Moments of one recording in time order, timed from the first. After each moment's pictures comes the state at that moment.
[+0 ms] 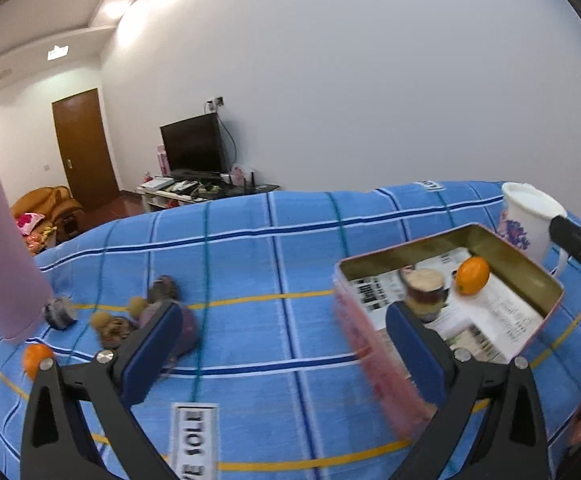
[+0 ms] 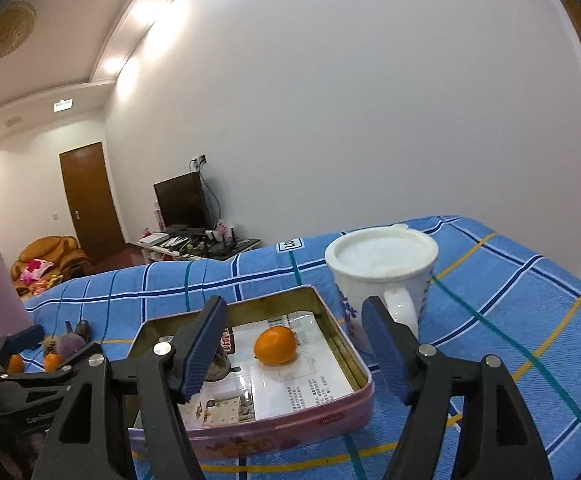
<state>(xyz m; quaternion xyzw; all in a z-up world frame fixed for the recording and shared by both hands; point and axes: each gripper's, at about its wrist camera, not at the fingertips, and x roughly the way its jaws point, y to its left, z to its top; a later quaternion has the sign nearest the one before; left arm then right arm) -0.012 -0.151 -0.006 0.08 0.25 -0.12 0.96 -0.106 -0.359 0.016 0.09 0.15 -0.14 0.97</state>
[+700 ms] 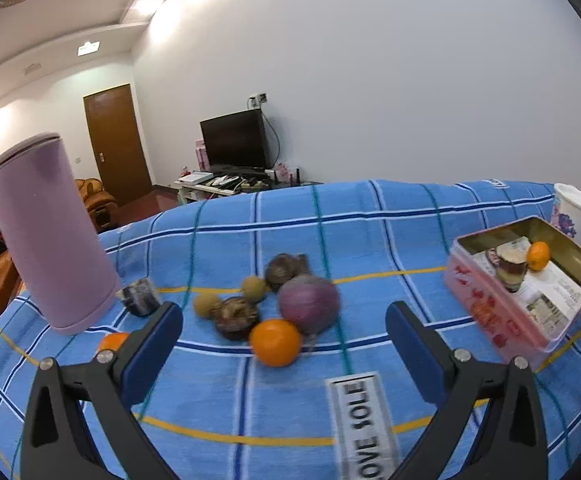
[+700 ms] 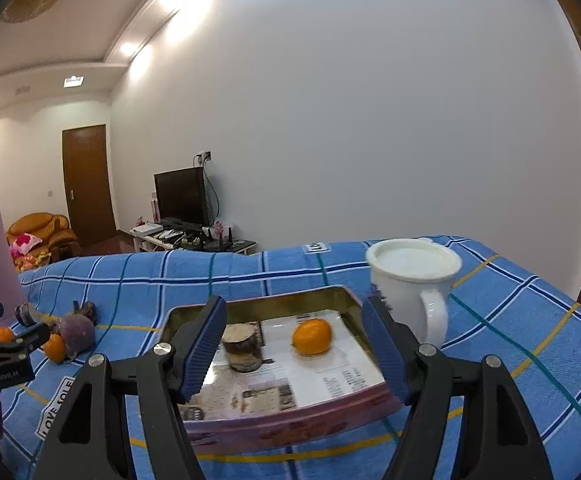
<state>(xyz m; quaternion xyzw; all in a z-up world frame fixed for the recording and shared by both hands) -0.005 -0.046 -0.009 0.08 0.24 -0.07 0.96 -0.105 -0.298 0.016 0.03 0.15 -0.15 0.98</state>
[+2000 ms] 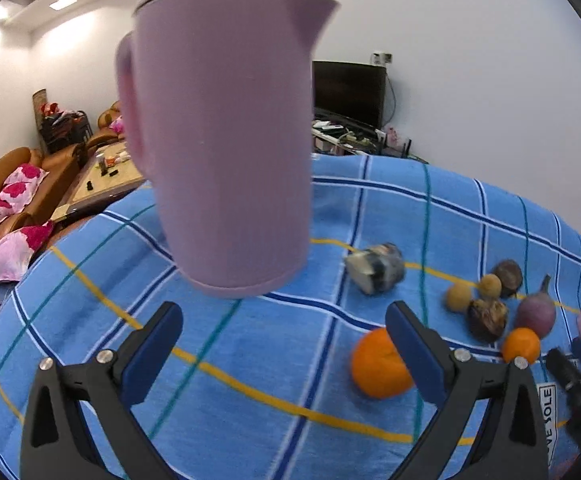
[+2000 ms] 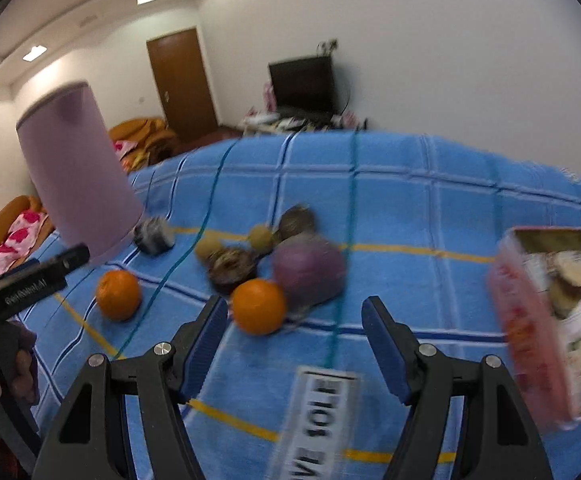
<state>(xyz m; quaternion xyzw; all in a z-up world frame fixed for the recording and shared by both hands) 0.050 0.154 -0.015 -0.03 0.34 0.09 0.94 0.025 -0.095 -0.031 0.05 0.35 0.07 0.93</state>
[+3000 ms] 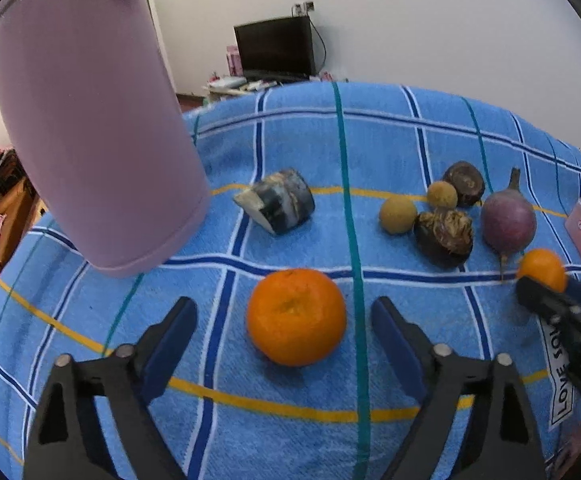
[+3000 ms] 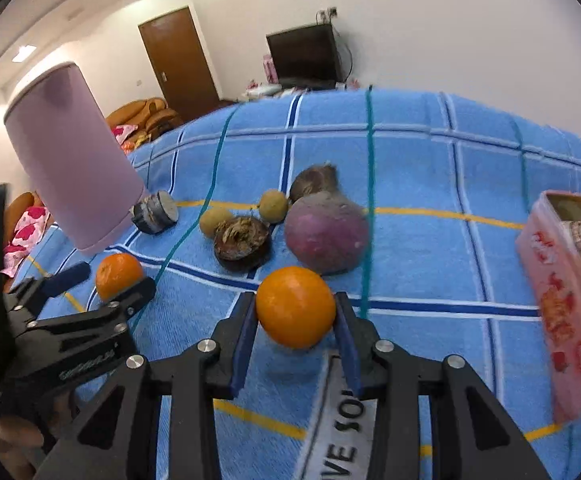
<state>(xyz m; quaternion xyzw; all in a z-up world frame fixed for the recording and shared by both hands) 0.067 0.093 -0.053 0.06 0.42 -0.02 0.91 0.024 -0.095 -0.041 0.07 0.39 0.07 0.92</state>
